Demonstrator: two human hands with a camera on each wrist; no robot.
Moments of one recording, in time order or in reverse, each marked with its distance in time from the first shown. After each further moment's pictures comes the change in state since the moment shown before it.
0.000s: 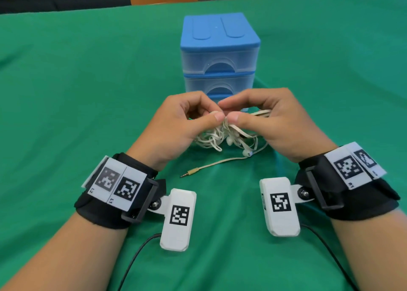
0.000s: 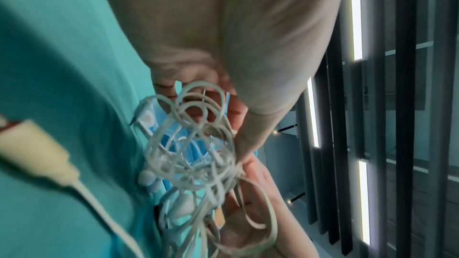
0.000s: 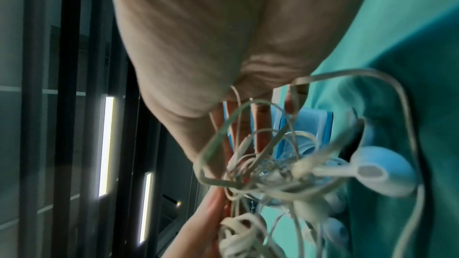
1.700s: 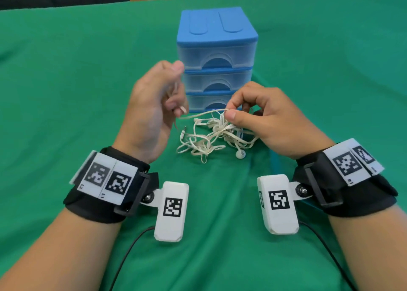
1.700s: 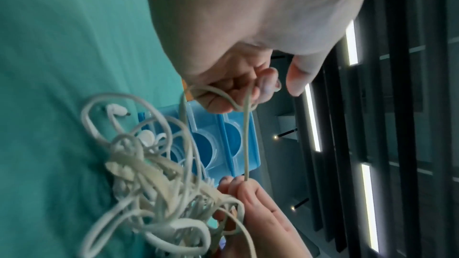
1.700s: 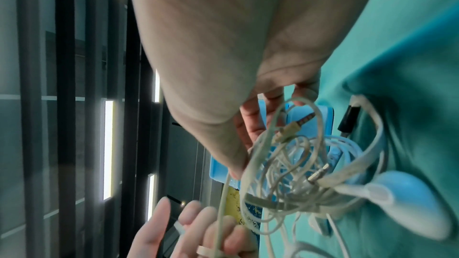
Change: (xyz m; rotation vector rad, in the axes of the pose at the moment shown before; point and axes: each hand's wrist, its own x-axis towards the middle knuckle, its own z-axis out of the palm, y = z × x) left_hand 0.000 0.014 -0.010 -0.457 0.204 0.032; right_hand 0.002 0.006 0.001 -0.182 -0.037 0.017
